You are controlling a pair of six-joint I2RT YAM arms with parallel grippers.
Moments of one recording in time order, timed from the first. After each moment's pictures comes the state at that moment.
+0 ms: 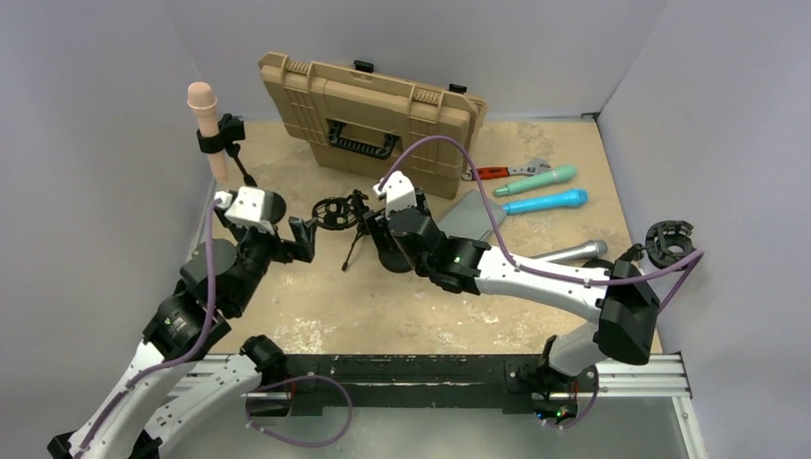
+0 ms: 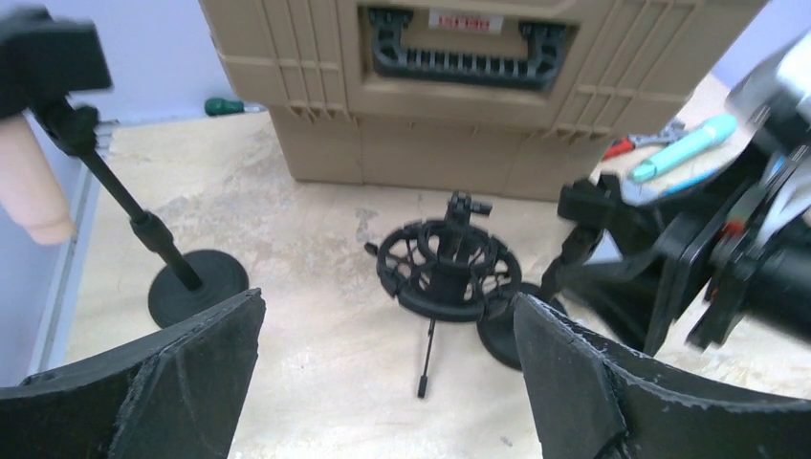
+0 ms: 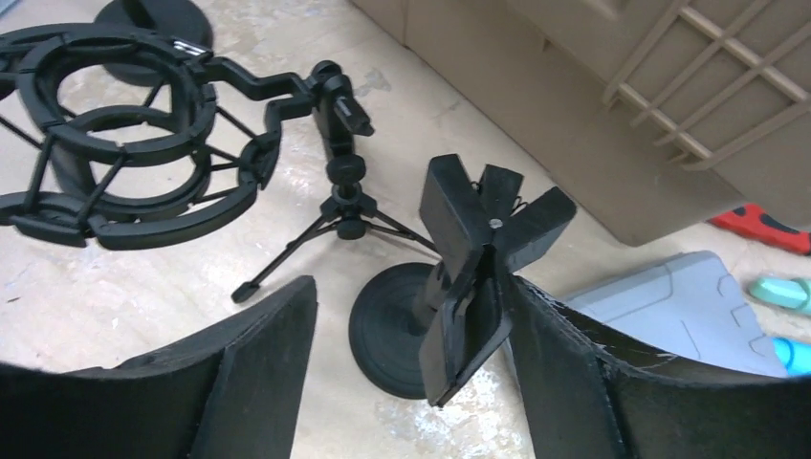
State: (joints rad) left arm -0.69 0.49 0.87 -0.49 -0.43 -0.11; right arm 1.10 1.49 1.14 -0.05 0.64 0.16
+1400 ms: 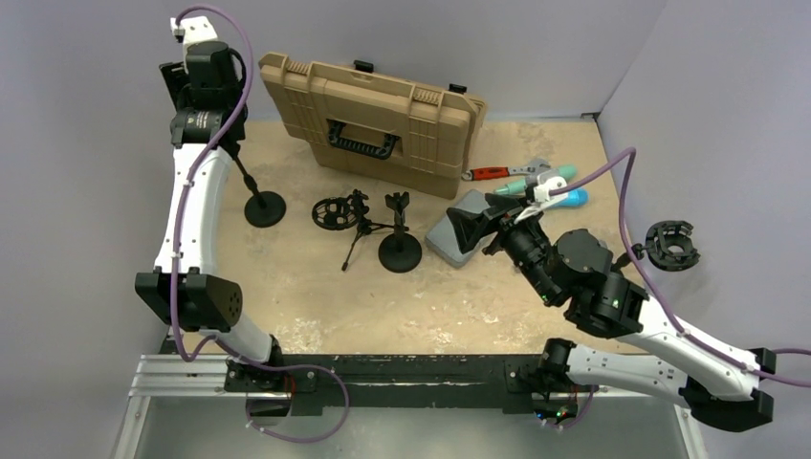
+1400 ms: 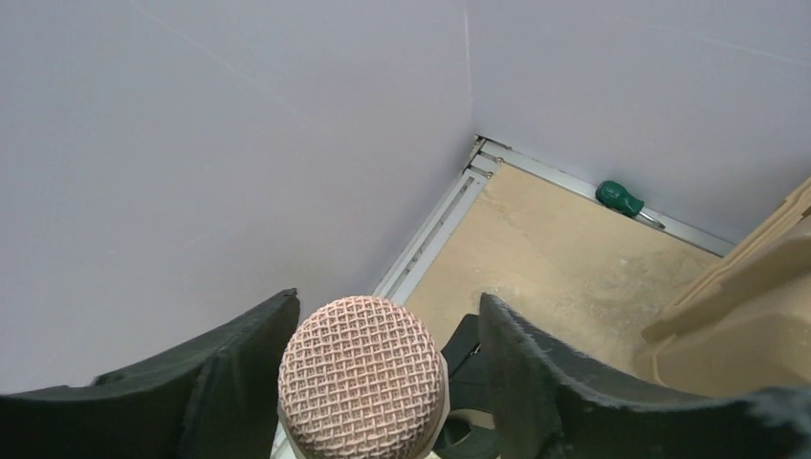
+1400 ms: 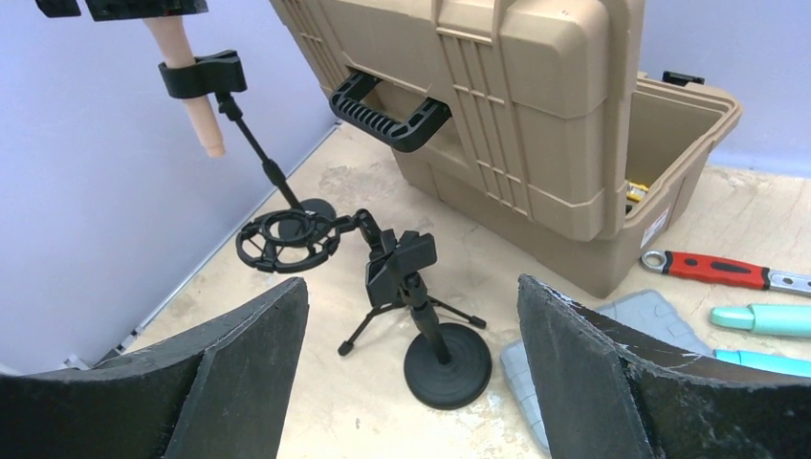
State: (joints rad) left arm -0.01 1.61 1.90 -0.63 -0.66 -0.03; right arm 1.11 0.76 1.02 -0.19 0.58 0.22
